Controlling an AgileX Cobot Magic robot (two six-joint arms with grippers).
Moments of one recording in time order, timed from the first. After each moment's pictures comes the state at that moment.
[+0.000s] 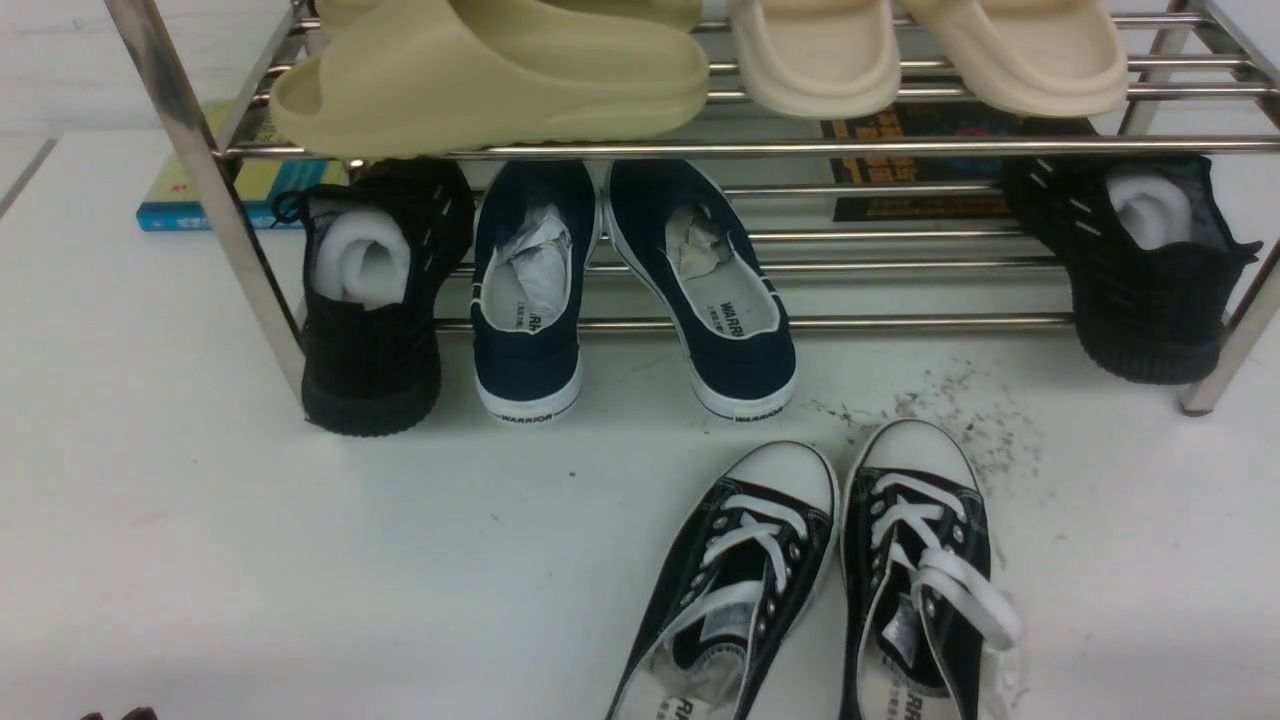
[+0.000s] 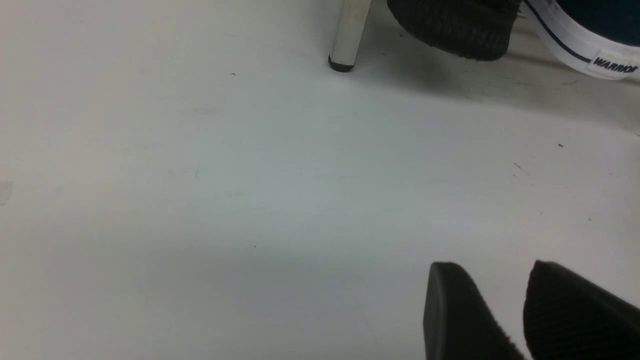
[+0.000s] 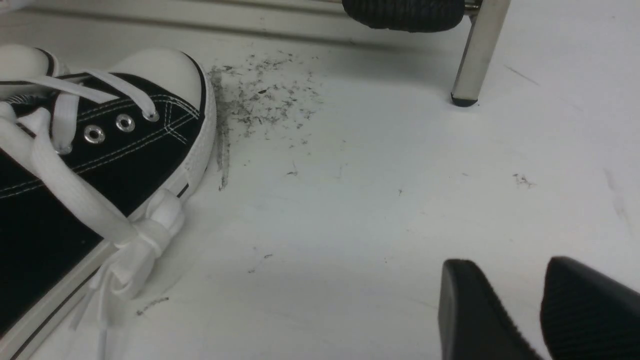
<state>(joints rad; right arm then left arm) 0.00 -0.01 0.01 0.07 0.40 -0.09 -0.20 -0.01 0.01 0.11 0.40 -0.34</state>
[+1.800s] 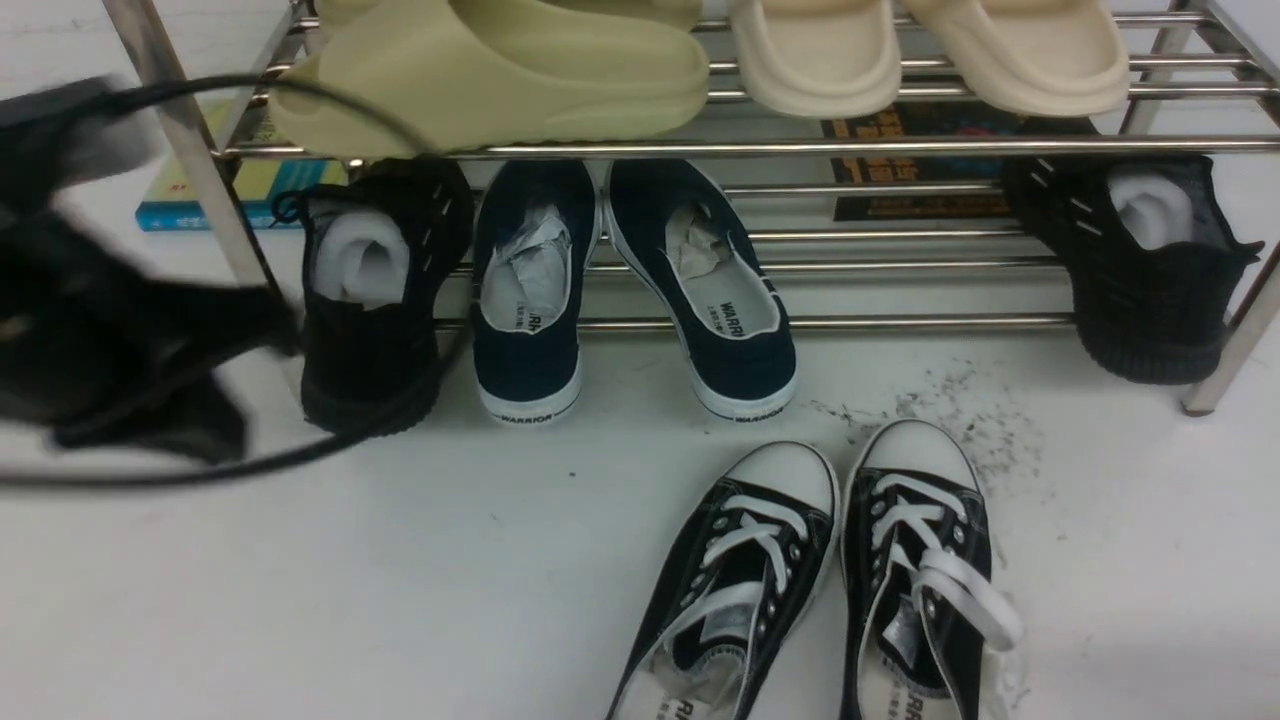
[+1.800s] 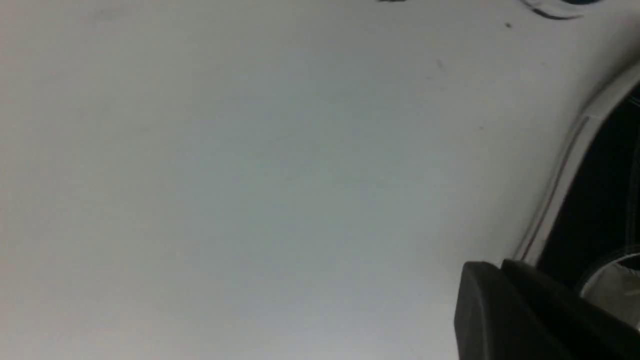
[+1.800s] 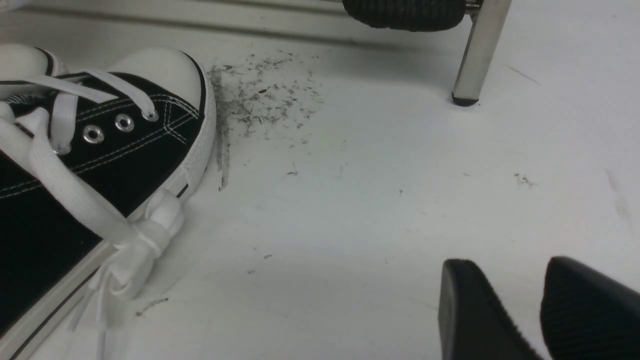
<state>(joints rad) 0.00 -0.01 0.01 0.07 0.40 -0.09 -0.30 1.27 -1.24 -0.08 1.19 -0.27</state>
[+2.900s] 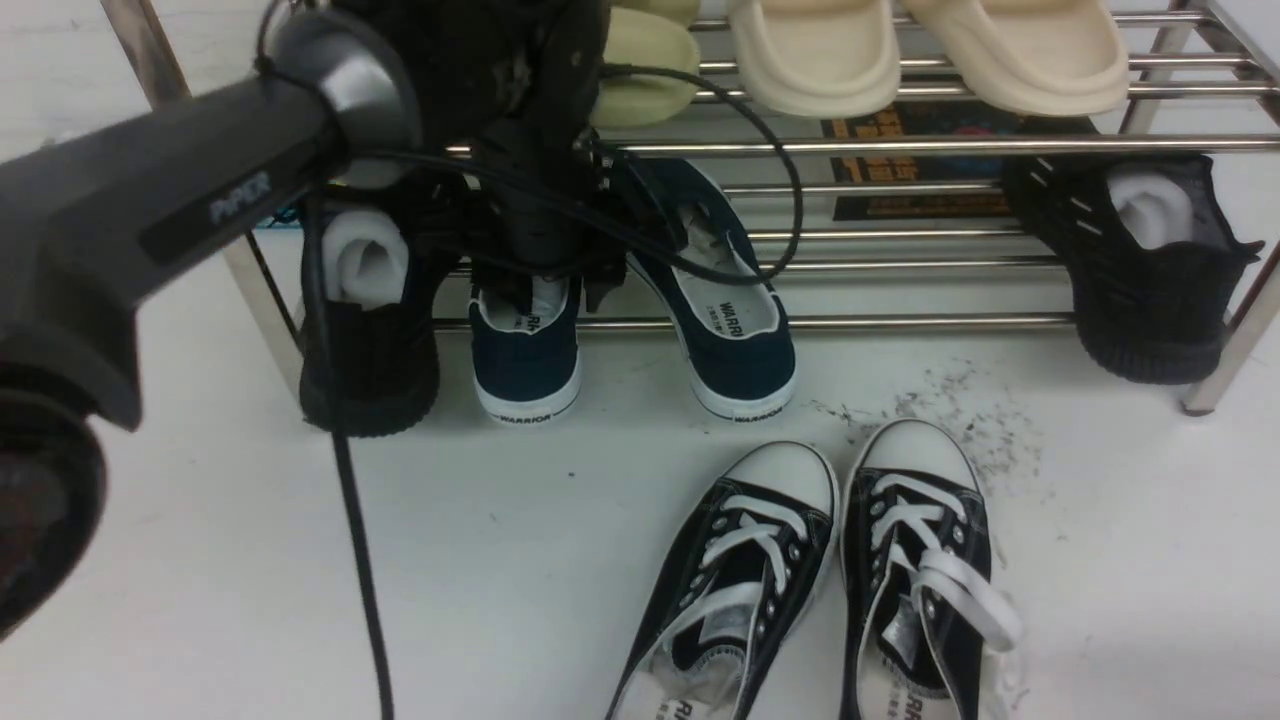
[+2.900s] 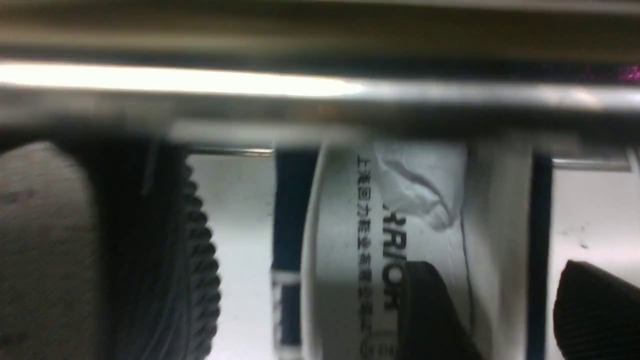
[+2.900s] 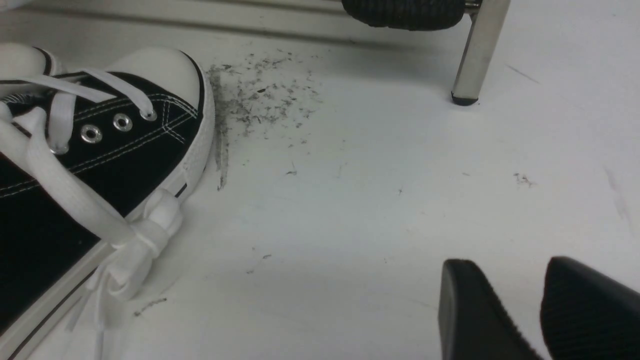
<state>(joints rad) 0.00 -0.01 0.01 0.07 0.40 -0.09 -0.55 2.00 -1.80 0.23 1.03 -0.61</state>
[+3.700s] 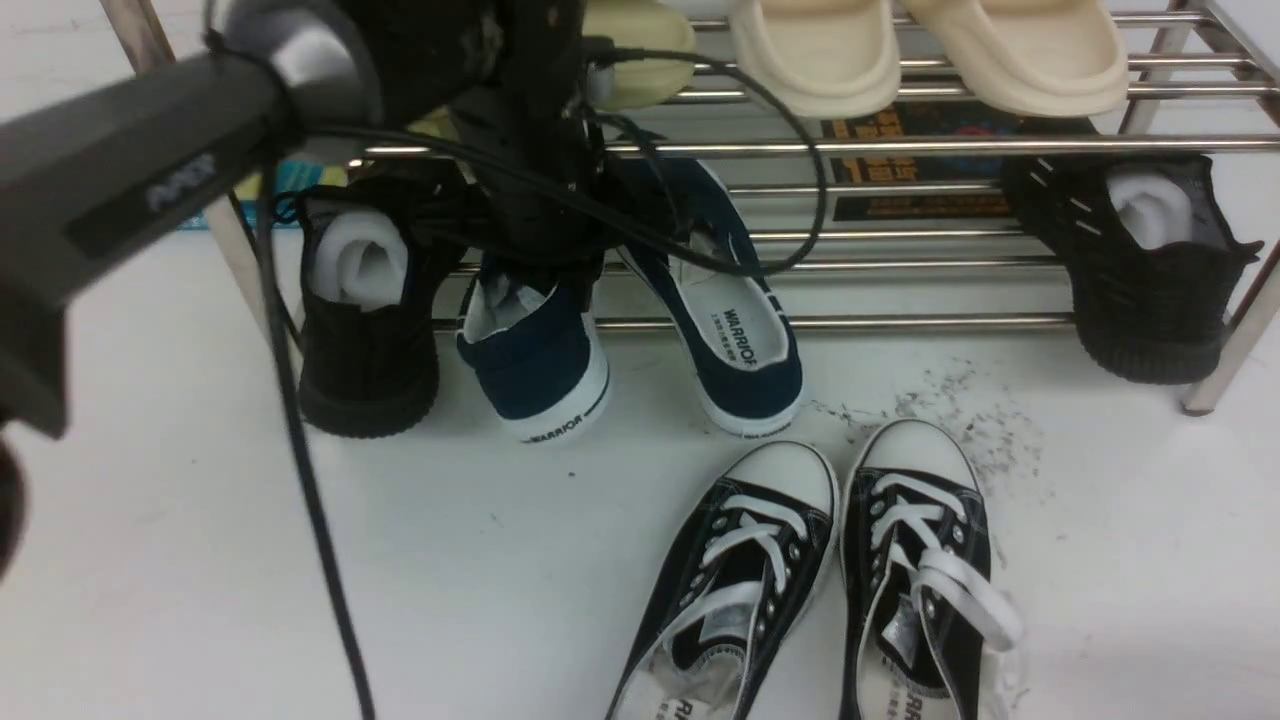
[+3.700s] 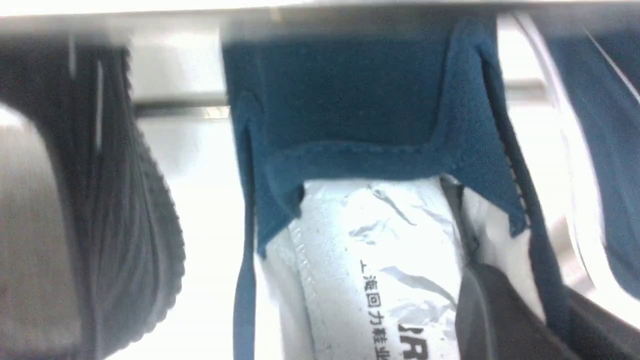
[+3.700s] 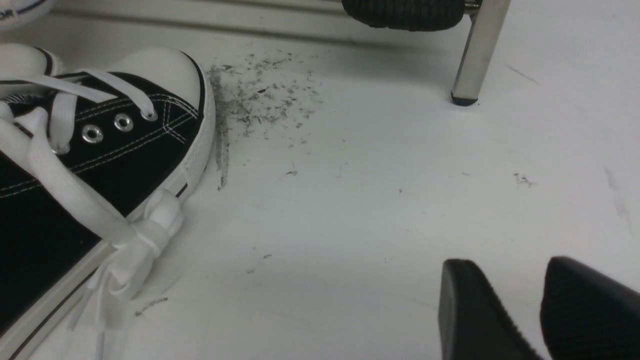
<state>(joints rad) 0.00 -0.01 0.01 0.07 0.40 -0.09 -0.55 1.90 -1.80 0.10 1.12 -0.47</state>
